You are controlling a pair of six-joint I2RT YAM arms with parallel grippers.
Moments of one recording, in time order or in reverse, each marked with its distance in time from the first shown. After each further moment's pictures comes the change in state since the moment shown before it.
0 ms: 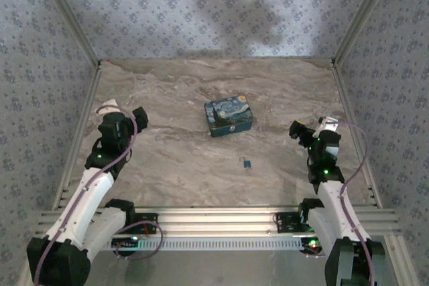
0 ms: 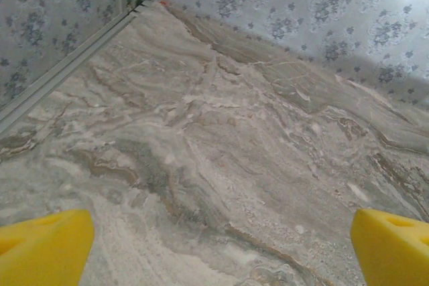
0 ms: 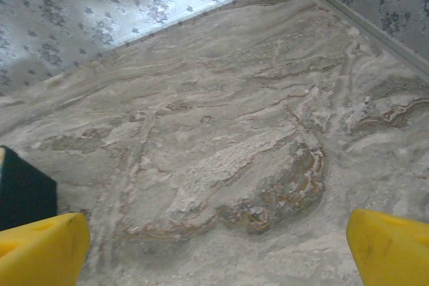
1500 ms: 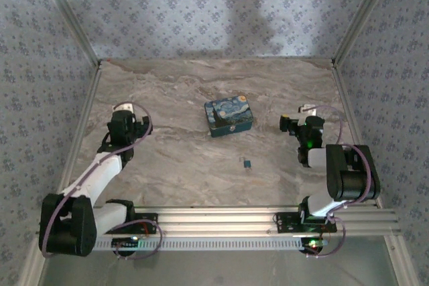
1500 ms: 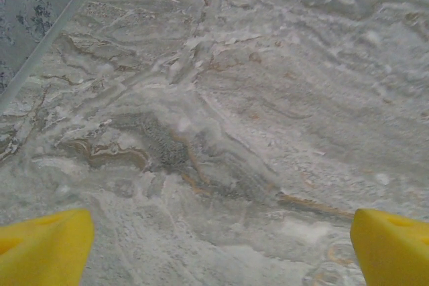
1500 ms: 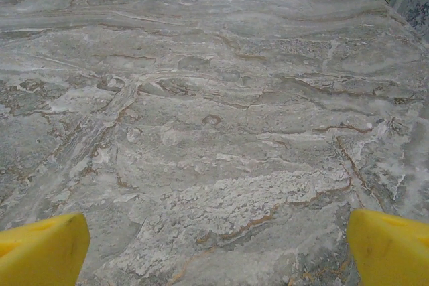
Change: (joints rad) left arm 0.066 0.288 -0.070 0.191 0.071 0.264; right arm 0.042 0.751 0.095 0.616 -0.016 -0.278
